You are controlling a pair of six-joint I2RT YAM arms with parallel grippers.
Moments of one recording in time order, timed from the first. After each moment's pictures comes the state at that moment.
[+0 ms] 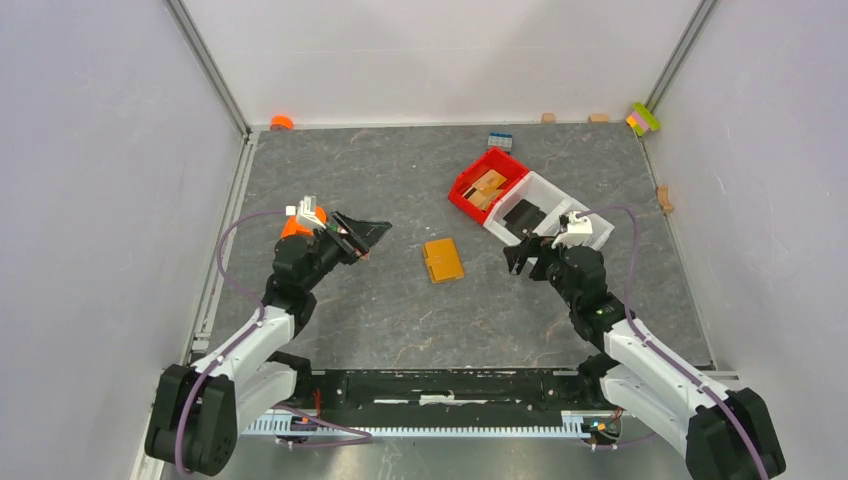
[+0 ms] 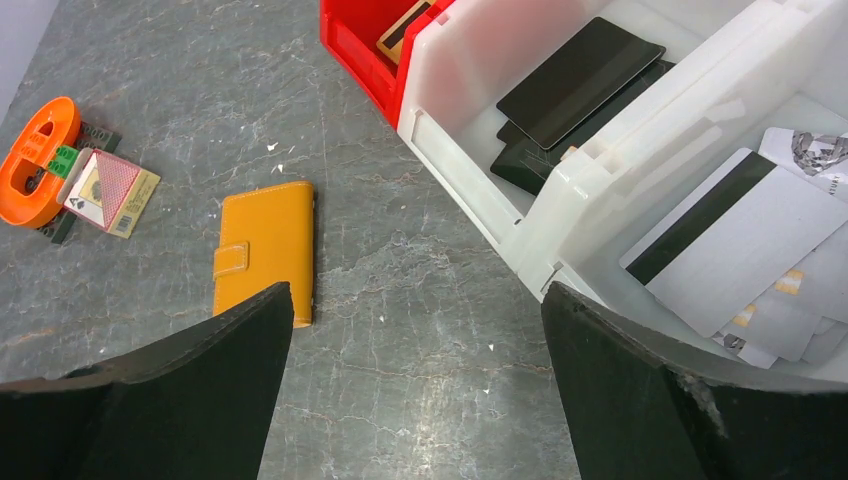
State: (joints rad) left arm -0.25 0.98 0.32 0.58 0.38 -0.98; right arm 0.43 0.84 0.30 0.22 0.09 0.43
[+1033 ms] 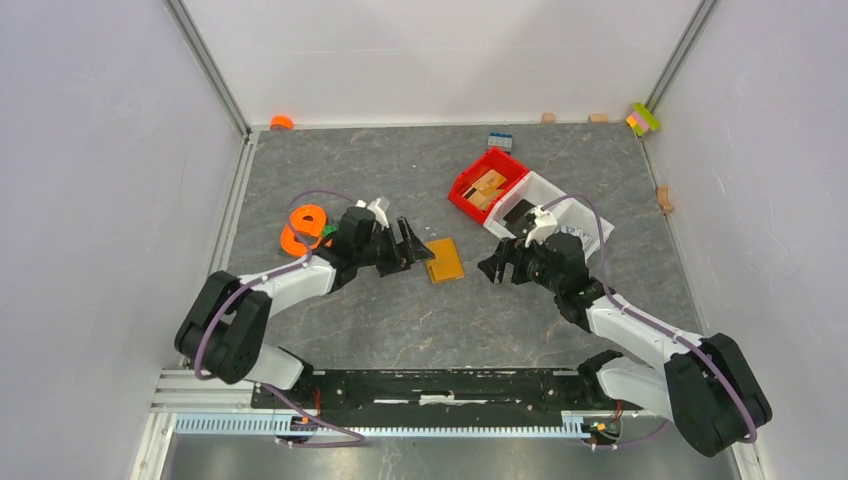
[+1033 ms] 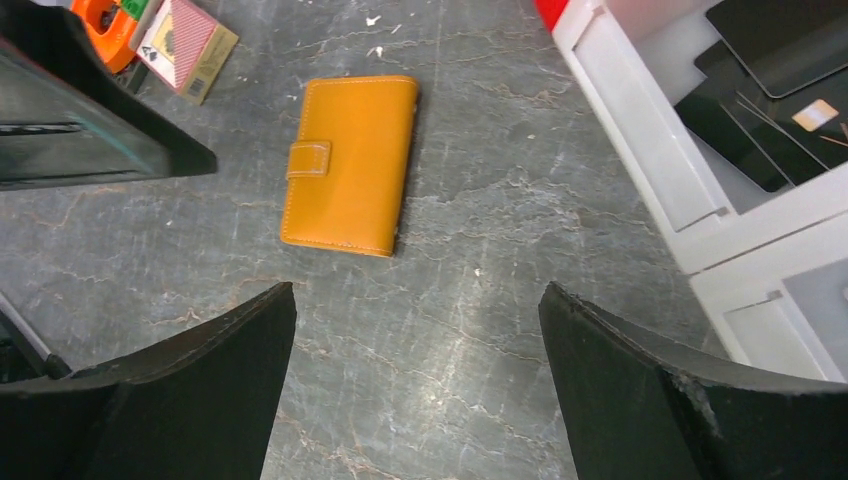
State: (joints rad) left arm -0.50 1.41 0.64 0.16 0.35 -0.81; right arm 0.45 1.10 0.37 0.28 -0.21 0.41
